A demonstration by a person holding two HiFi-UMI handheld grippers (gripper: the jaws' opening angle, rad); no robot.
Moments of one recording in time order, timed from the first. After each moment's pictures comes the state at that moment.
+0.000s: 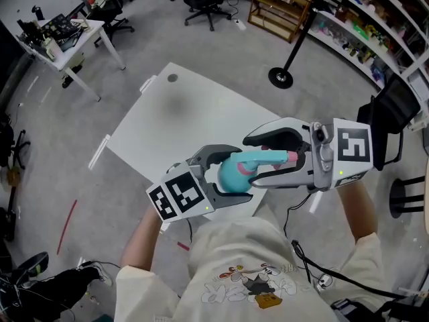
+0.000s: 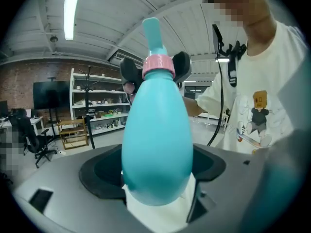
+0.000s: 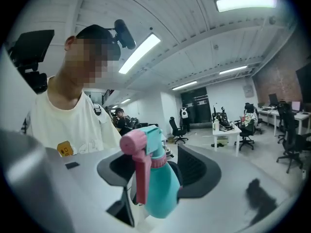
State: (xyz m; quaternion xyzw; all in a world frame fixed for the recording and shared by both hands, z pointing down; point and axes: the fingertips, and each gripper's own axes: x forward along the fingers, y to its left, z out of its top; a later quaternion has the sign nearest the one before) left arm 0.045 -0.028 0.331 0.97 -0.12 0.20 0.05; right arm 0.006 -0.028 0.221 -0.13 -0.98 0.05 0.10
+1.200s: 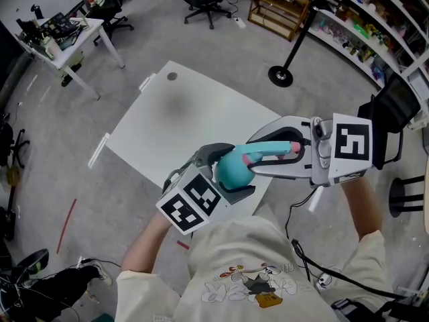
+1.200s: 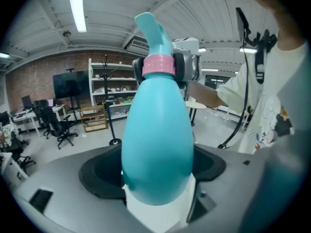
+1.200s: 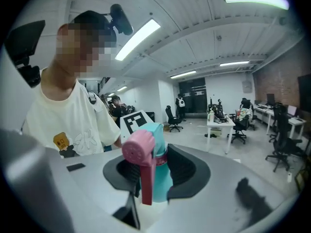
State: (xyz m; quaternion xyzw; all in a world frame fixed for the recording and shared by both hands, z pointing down) left arm 0.038 -0.044 0.344 0.93 -0.23 0.28 0.10; right arm 0.008 -0.038 0.240 -0.12 -0.98 0.03 0.18
